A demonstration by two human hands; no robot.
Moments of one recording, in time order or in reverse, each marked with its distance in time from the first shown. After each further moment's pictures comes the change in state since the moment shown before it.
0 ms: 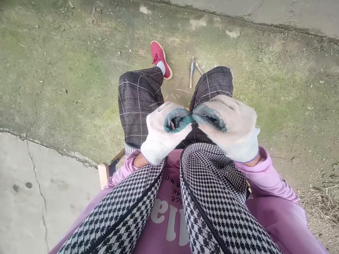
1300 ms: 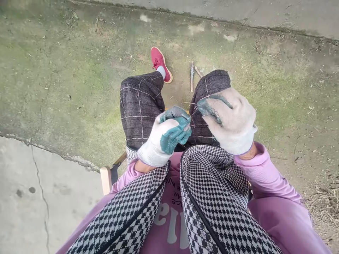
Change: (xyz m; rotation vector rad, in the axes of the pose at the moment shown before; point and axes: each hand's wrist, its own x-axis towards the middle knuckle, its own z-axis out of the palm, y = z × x) left_hand 0.004 0.009 0.010 -1.042 -0.137 -0.688; right_hand -0.010 0.018 0.004 -0.254 -0.037 0.101
